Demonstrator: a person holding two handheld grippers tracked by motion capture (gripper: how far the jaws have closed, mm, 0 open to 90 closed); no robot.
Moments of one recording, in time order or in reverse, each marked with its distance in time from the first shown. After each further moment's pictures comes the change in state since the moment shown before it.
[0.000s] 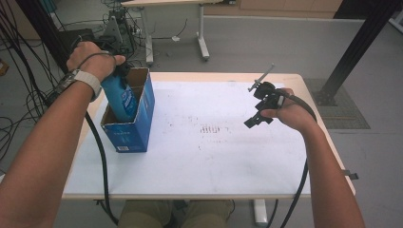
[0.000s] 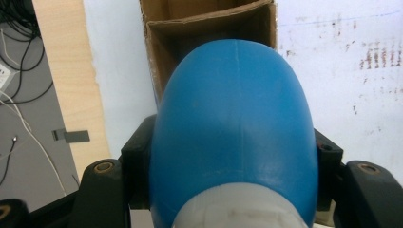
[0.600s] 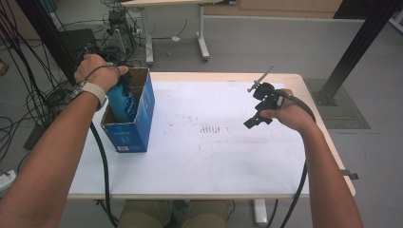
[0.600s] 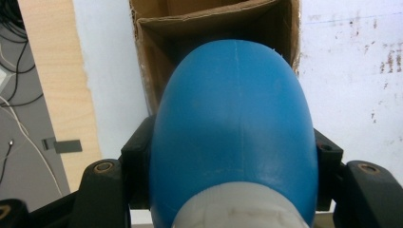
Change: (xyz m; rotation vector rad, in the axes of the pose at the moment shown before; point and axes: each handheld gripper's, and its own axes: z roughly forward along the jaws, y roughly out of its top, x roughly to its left) left arm 0.001 0.001 0.034 -0.003 0.002 0.008; right arm -0.001 0.001 0.004 0.009 0.003 0.010
